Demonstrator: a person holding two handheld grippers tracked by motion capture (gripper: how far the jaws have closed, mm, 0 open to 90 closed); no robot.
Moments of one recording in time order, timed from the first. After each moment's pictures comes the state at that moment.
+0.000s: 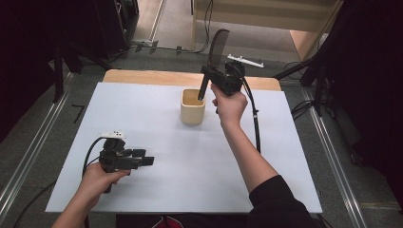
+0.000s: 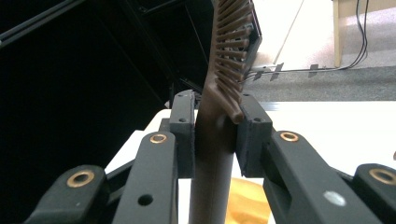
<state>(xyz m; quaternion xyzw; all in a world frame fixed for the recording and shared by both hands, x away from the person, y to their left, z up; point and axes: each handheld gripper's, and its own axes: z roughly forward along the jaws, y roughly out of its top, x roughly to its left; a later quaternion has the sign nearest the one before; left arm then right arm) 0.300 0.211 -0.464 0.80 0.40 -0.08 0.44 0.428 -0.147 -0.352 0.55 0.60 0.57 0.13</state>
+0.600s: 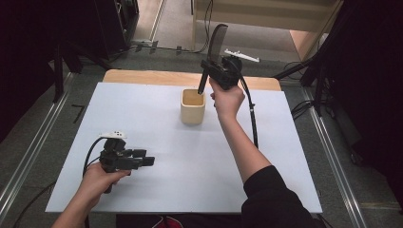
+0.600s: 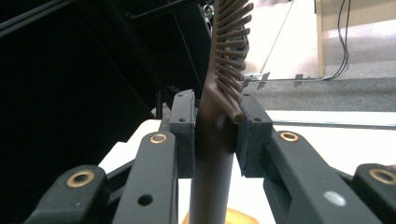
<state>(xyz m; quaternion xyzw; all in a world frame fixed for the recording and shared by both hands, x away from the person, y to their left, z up) 0.299 0.210 -0.464 0.80 0.40 -0.08 0.44 0.449 -0.141 -0.353 0.55 0.59 0.56 0.16</state>
